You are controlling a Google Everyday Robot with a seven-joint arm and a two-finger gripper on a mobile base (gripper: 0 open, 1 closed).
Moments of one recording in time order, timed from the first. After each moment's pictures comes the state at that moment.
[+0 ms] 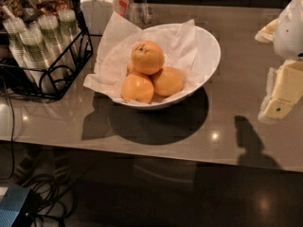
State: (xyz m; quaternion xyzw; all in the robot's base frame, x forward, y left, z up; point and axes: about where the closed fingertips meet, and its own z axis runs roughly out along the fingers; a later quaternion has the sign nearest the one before) arm 0.438 -0.217 0.976 -0.60 0.78 -0.03 0.16
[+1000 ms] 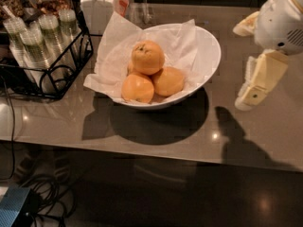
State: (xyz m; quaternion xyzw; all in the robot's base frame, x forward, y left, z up) arm 0.467 -0.182 0.978 -0.62 0.75 0.03 0.22
